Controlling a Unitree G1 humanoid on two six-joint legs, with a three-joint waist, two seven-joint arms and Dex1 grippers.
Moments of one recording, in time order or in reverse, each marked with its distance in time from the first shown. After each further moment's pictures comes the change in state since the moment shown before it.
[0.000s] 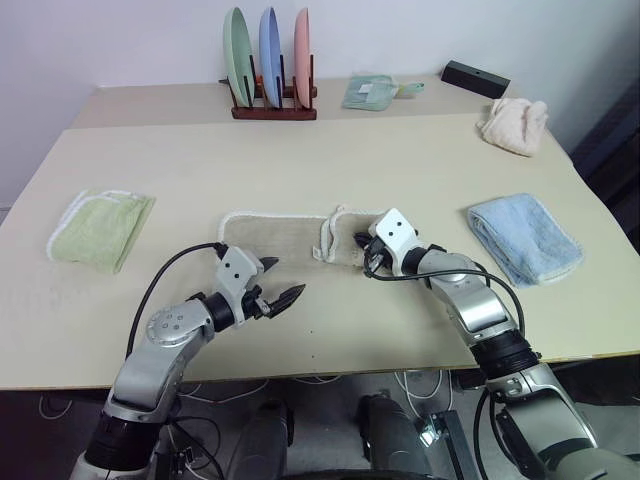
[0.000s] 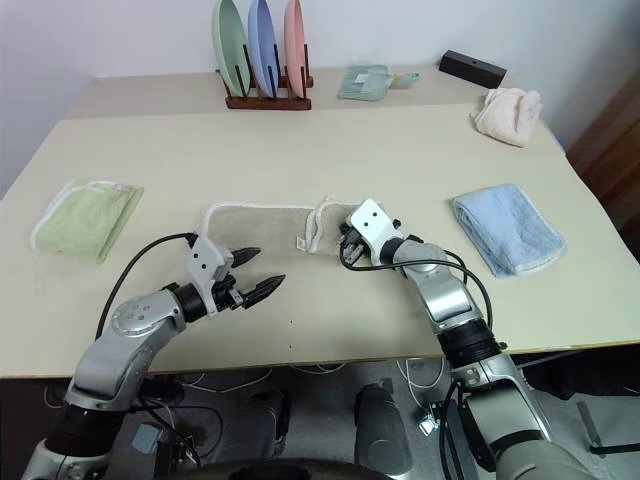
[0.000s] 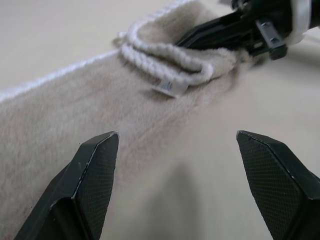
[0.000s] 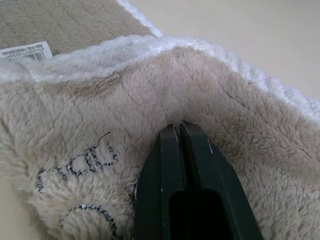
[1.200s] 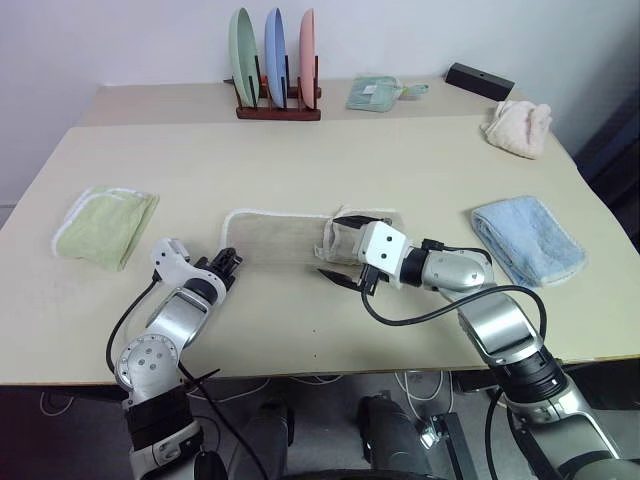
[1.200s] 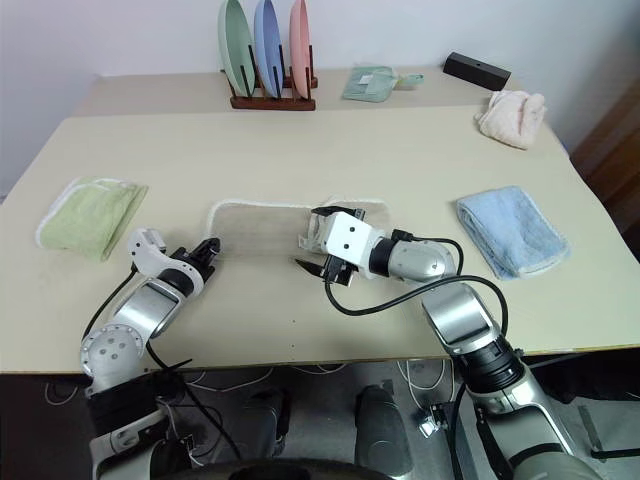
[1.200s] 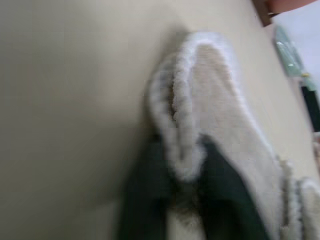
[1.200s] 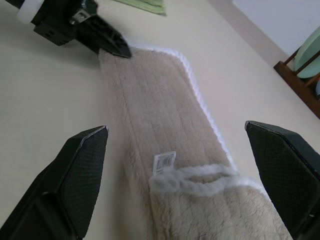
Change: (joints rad) left arm -0.184 -0.421 0.543 0.126 -0.730 0.440 0.923; right arm 0.070 -0.094 0.064 -0.420 -0.039 -0.026 0.195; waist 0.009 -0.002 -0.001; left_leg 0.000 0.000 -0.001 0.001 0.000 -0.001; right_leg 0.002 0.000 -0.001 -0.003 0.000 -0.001
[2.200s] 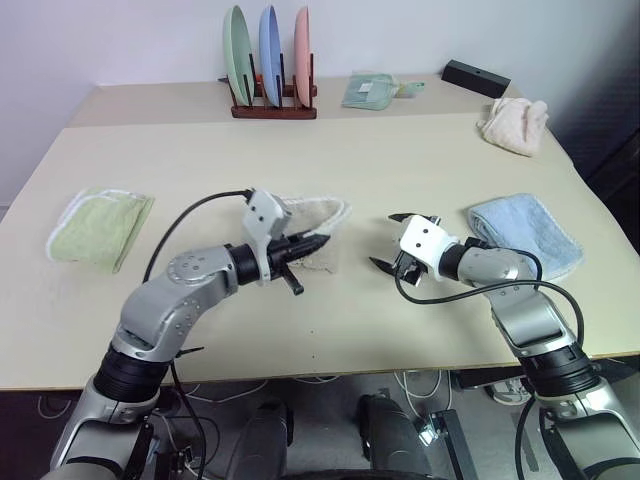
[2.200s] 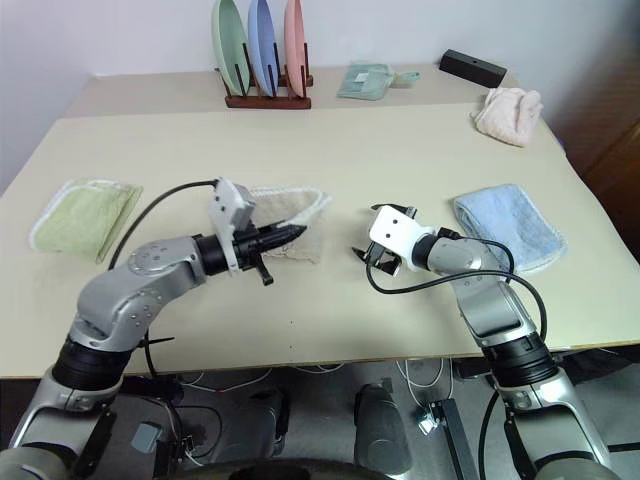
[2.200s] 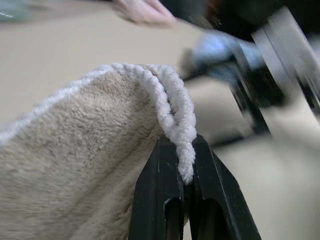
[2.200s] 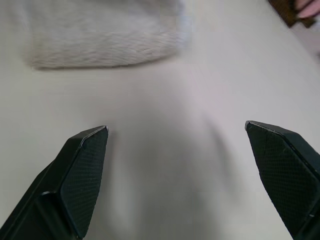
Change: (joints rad) left arm -0.194 0.511 -0.708 -0.075 0.475 -0.231 -0.872; right arm 0.013 -0.121 -0.115 0.165 -0.089 -0.010 -0.052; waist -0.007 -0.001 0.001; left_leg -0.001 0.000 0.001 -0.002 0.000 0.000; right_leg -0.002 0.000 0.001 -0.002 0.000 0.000
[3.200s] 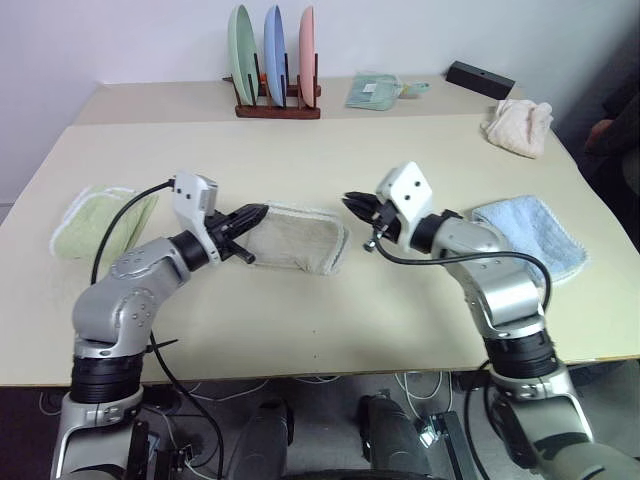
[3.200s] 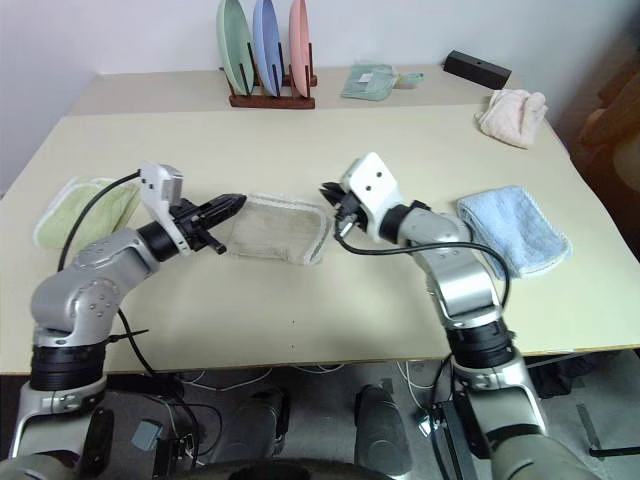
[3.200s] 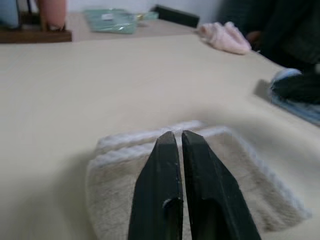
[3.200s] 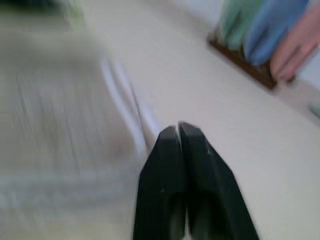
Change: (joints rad) left arm 0.040 -0.063 0.355 0.054 -0.058 0.084 0.025; right arm -0.152 0.269 -0.047 -0.147 0.206 0.291 -0.067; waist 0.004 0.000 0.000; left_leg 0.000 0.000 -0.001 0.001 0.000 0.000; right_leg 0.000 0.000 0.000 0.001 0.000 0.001
